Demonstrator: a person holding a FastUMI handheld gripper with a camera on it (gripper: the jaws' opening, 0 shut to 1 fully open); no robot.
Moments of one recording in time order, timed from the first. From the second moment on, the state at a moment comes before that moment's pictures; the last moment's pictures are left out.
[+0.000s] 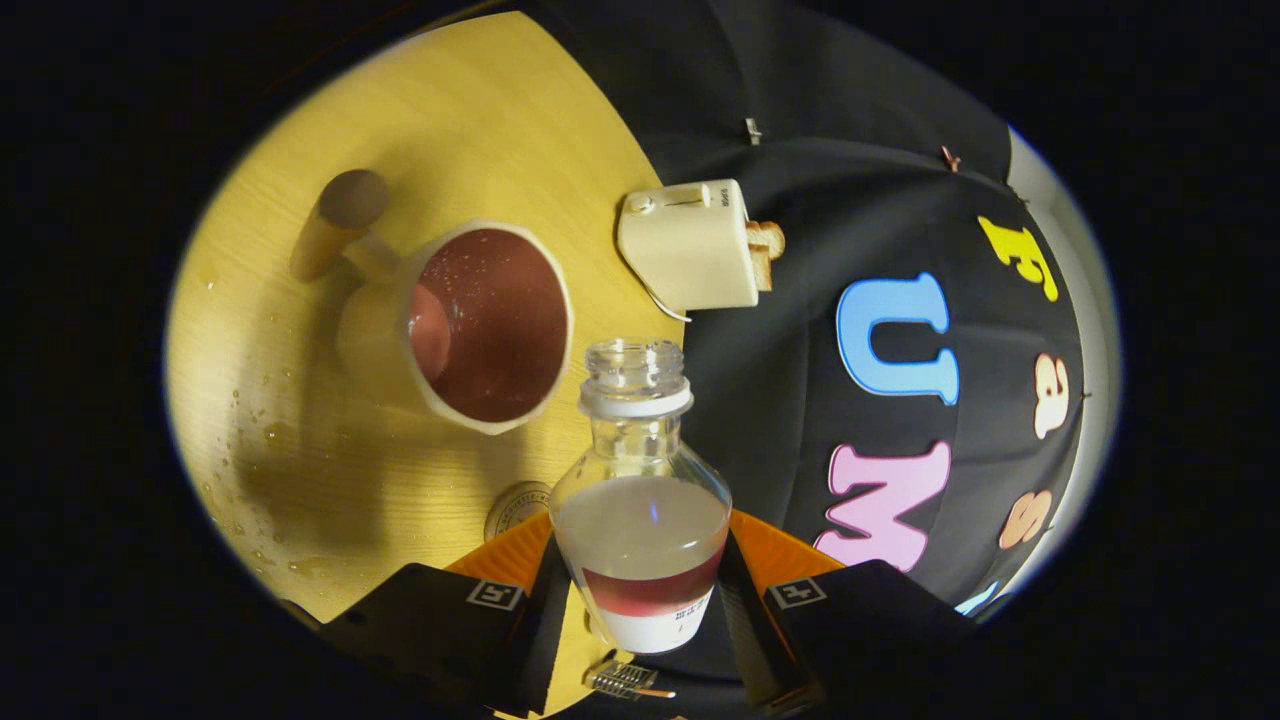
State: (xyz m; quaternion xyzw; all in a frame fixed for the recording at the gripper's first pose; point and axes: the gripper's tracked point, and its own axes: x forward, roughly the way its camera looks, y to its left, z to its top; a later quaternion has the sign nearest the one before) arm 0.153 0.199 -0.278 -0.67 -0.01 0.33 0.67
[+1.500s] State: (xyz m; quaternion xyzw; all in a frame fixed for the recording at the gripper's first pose) arm 0.167 0.218 -0.272 -0.79 -0.11 0.34 0.50
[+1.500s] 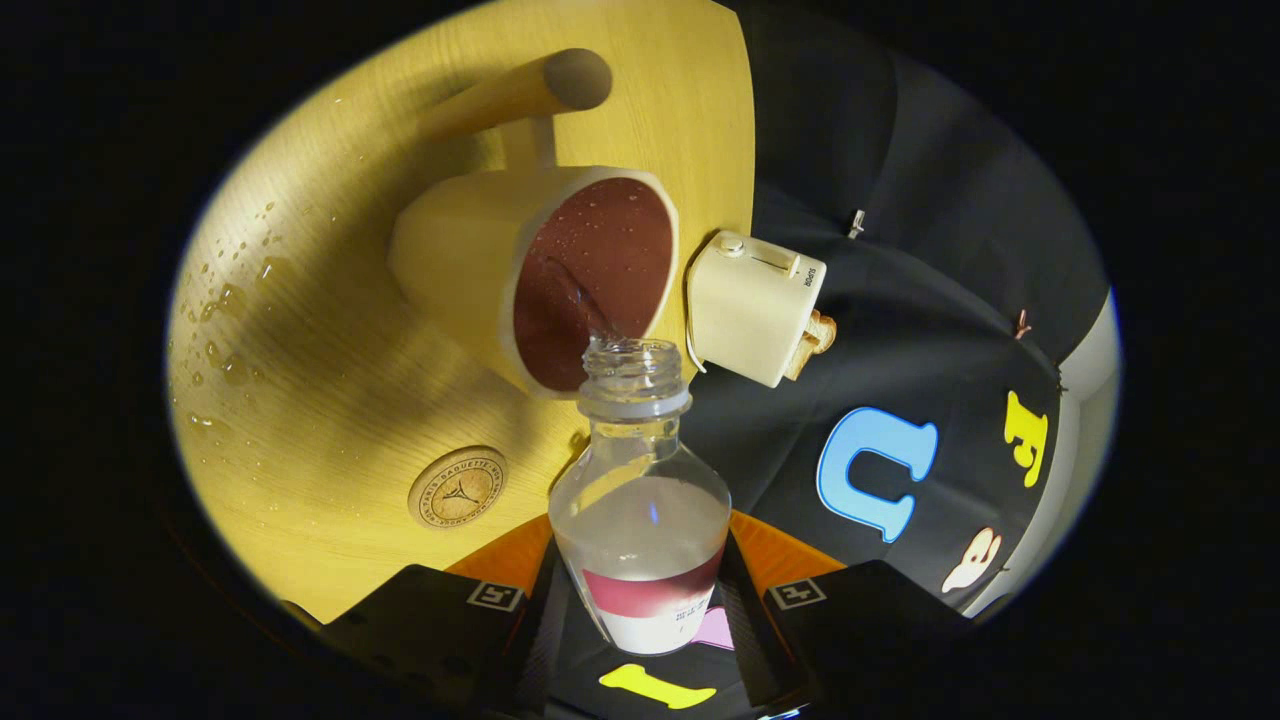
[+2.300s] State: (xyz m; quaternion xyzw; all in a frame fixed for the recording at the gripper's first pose) arm 0.165 0.227 -0.250 -0.82 -0.14 0.33 0.44
